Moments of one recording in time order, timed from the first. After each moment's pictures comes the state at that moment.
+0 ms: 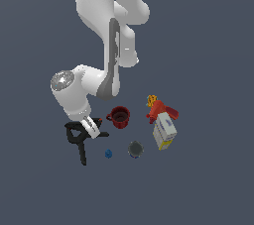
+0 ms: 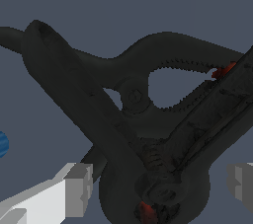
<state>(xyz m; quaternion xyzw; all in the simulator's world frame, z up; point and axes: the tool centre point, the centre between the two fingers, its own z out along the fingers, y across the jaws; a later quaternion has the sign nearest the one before) 0.028 -0.186 0.063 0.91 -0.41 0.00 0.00</state>
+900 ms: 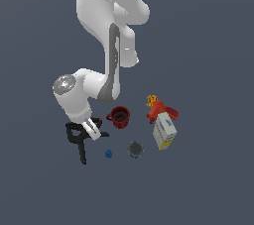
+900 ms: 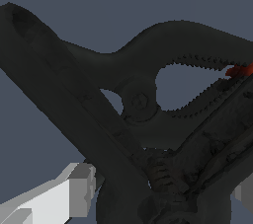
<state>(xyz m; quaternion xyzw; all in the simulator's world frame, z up) 0.030 -0.186 0.048 0.91 -0.41 0.00 0.00</state>
